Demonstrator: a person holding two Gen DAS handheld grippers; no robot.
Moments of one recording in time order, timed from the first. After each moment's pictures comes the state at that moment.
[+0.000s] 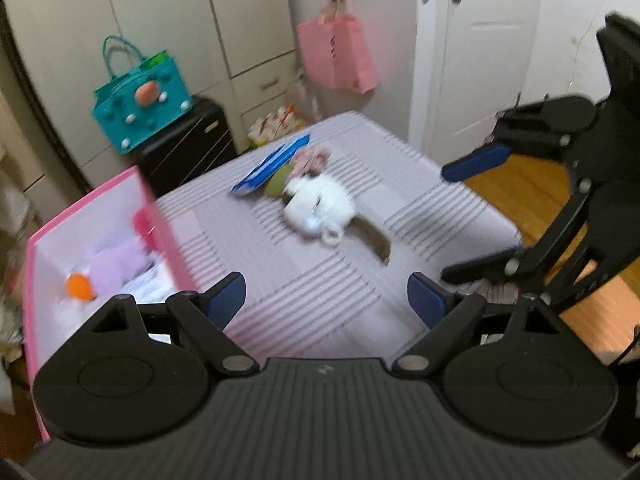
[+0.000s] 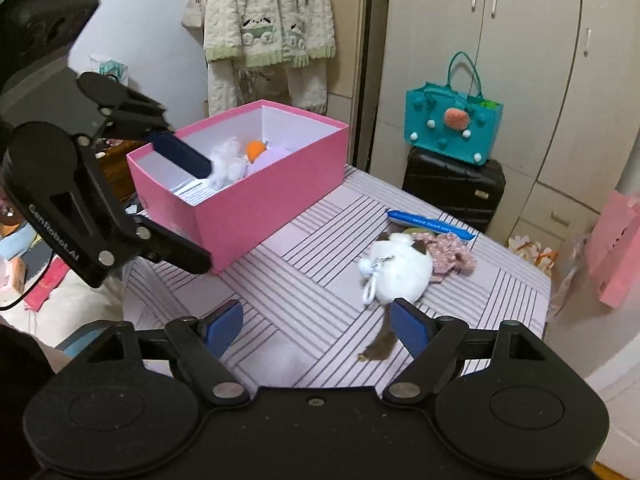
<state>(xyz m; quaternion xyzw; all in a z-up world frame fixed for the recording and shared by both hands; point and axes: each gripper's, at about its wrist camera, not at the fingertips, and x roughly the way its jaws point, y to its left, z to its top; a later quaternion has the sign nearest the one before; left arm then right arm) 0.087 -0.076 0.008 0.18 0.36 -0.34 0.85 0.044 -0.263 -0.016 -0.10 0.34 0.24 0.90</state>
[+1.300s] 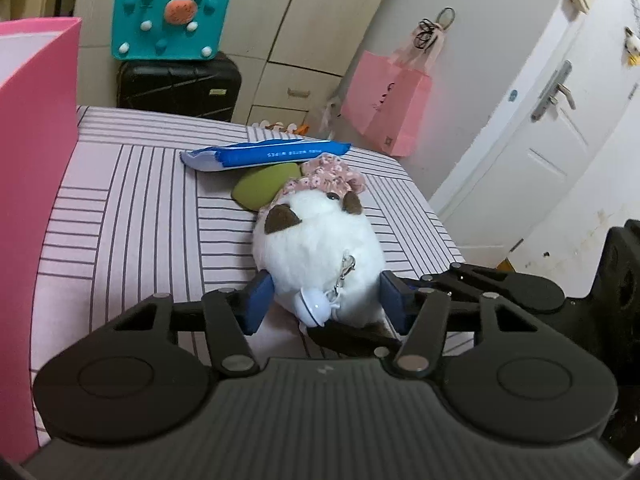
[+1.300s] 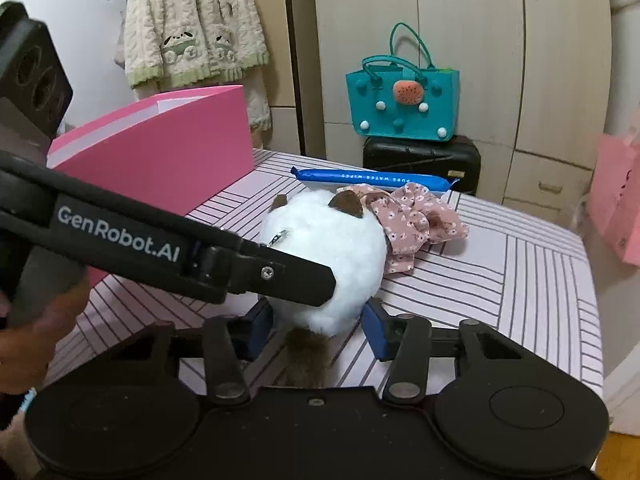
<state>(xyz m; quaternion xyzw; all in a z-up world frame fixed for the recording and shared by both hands) 0.203 -0.122 -0.130 -0.09 0.37 -0.31 0.87 0.163 -0.292 -0.151 -0.02 0.31 0.19 0.93</state>
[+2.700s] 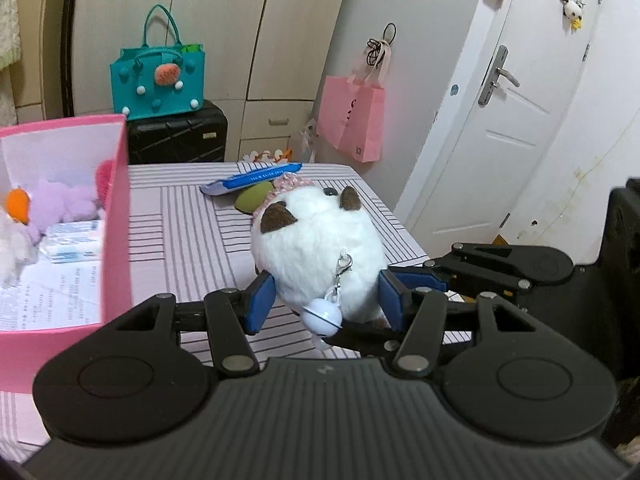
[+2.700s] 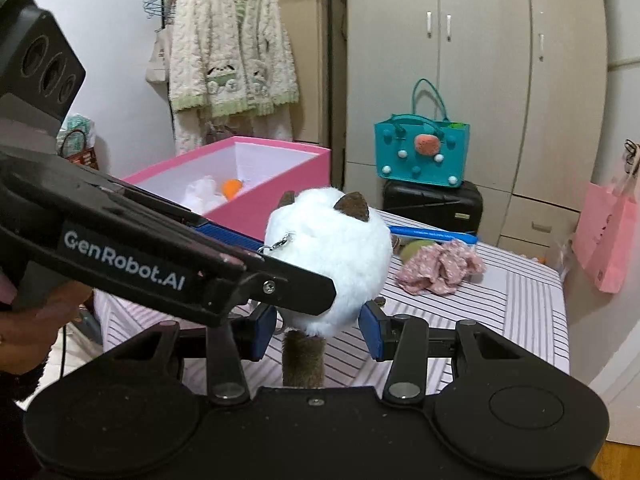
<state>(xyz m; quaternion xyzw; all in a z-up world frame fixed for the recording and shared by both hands) 0.080 -0.061 -0.043 -0.02 0.32 -0.33 0.89 0.043 -0.237 -0.072 -0.04 0.26 0.19 0.95</state>
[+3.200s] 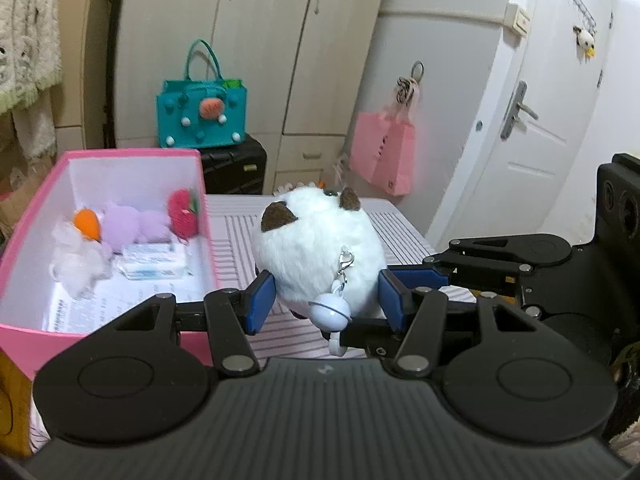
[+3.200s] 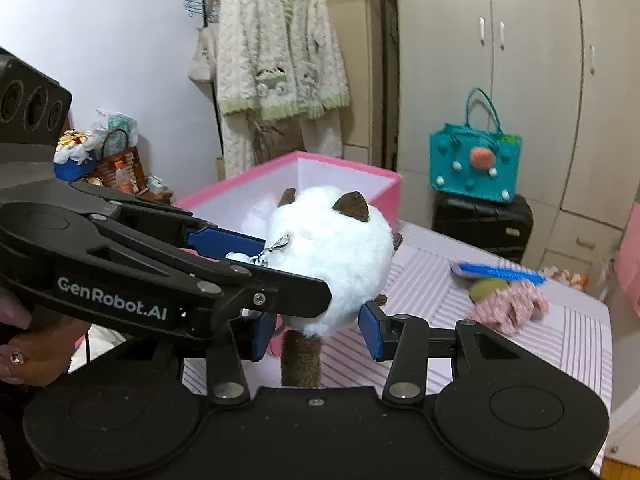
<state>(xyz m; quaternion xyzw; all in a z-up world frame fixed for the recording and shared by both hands) 0.067 0.007 -0.019 -0.03 0.28 -0.29 0.92 0.050 -0.184 -0.039 -0.05 0.27 0.25 0.93</state>
